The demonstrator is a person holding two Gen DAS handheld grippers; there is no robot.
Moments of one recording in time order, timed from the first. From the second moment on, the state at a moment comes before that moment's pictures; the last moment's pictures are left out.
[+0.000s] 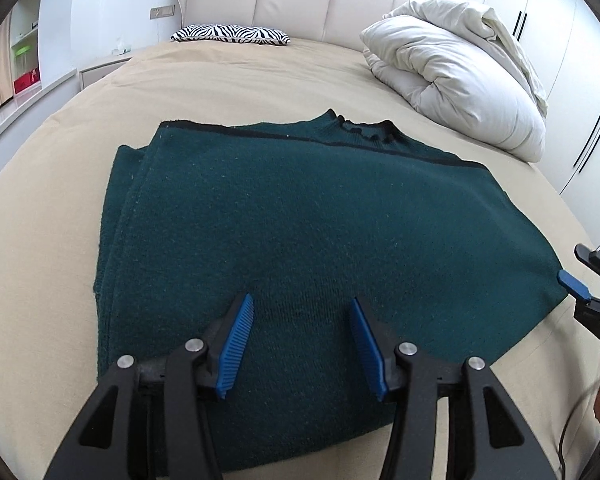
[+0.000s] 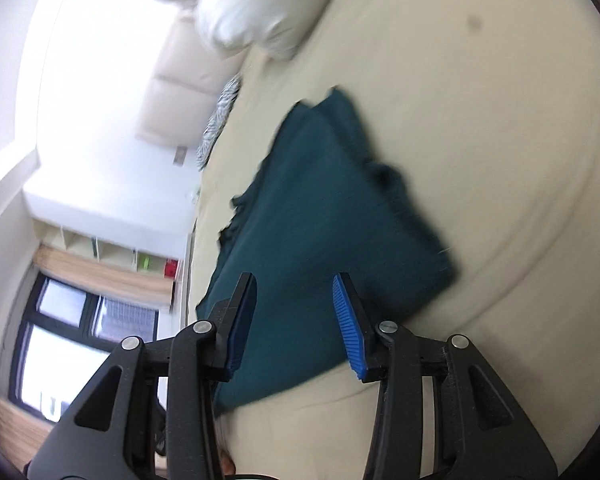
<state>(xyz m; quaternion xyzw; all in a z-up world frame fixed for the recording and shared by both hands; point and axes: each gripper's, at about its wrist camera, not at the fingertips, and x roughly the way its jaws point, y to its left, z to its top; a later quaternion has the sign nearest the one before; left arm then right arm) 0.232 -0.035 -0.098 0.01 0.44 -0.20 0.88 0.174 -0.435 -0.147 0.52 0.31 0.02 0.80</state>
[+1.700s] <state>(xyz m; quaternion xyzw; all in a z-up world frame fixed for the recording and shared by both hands) 0.326 -0.004 -0.097 -0.04 0.42 -0.19 0.89 0.415 -0.422 -0.220 0.54 0.30 0.00 0.78</state>
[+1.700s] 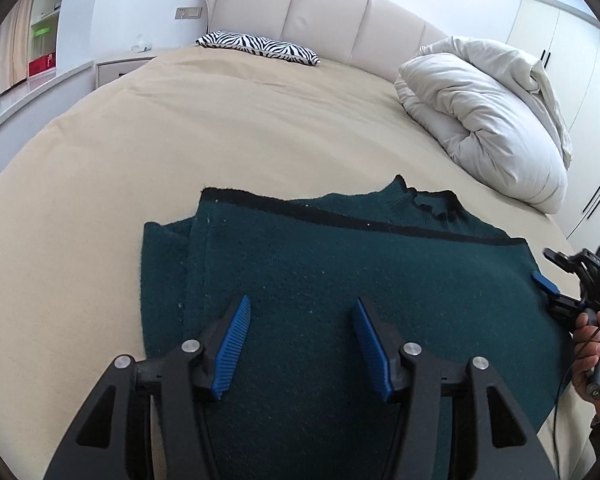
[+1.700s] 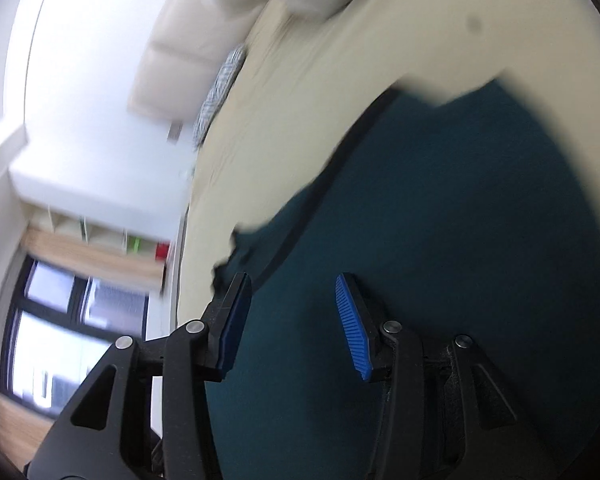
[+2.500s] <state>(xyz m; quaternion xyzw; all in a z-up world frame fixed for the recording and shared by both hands) 0.277 -0.065 -0.089 -0.07 0.44 -0.25 0.86 0.334 -0.457 -0.200 0.45 0.43 0.00 0.78</state>
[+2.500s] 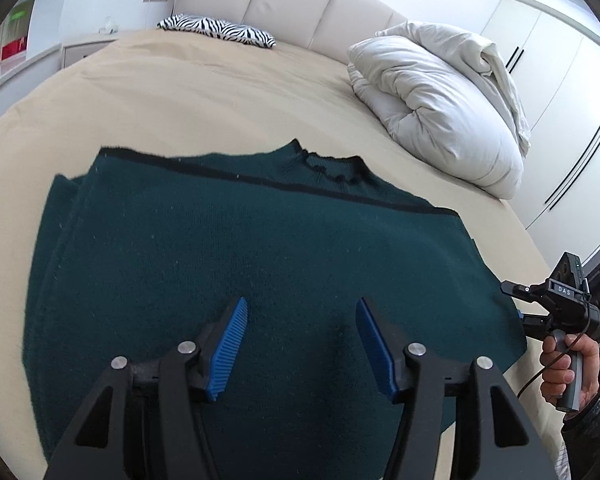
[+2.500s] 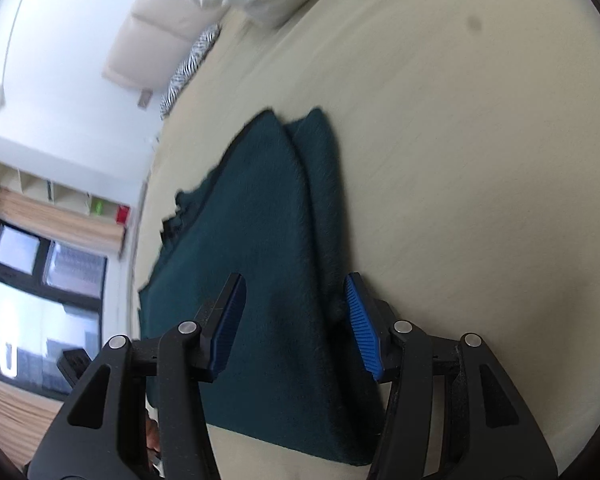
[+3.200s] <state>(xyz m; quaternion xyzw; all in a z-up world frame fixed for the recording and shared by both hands) 0.277 -0.063 -0.107 -0.07 0.45 -0.26 0.85 0.338 -0.430 -0.196 0.43 0.45 -0.04 0.78</state>
